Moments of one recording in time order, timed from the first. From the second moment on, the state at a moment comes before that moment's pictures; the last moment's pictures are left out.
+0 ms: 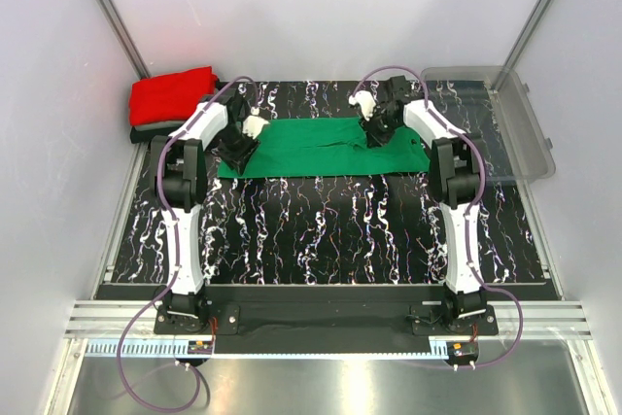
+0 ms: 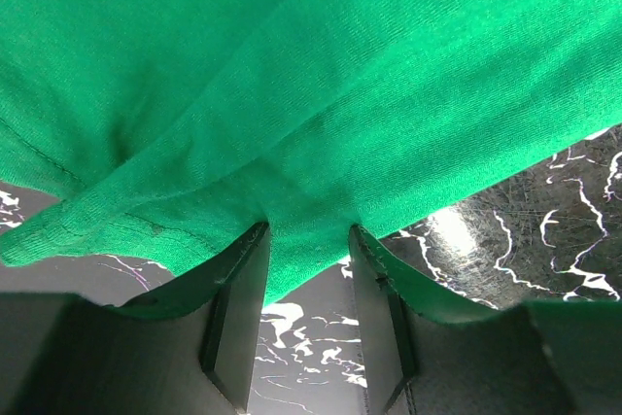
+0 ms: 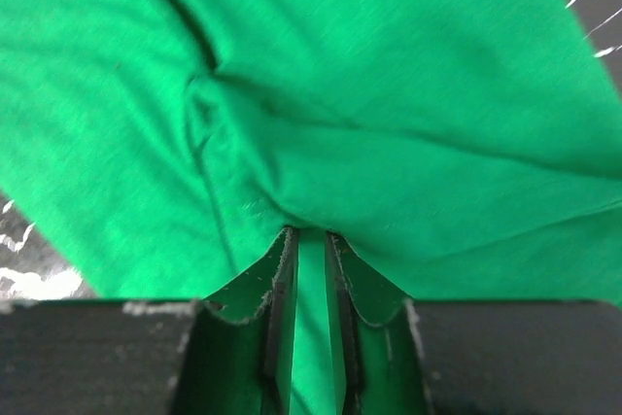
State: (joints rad) left arm -0.12 2.27 1.86 -1.06 0.14 0.51; right arm 0.22 2.35 1.95 -0.71 -0.43 -0.70
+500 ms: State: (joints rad) left arm -0.13 2.24 1.85 -1.06 0.13 0.50; right arm 0.32 2.46 2.39 -0.63 -0.35 -0.56
